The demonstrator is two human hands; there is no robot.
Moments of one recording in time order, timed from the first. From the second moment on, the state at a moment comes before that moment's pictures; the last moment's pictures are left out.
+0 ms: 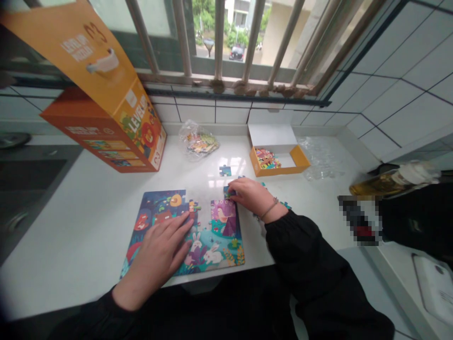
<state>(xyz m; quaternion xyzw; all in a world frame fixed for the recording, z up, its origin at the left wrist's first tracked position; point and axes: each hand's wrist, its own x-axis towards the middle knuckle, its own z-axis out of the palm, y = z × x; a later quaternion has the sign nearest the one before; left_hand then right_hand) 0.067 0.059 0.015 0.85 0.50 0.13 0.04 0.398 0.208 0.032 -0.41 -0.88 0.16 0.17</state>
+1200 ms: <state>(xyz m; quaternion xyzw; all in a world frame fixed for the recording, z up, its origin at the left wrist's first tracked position) 0.067 0.060 0.016 0.85 0.50 0.13 0.03 0.399 0.209 0.013 -0.41 -0.88 0.15 0.20</state>
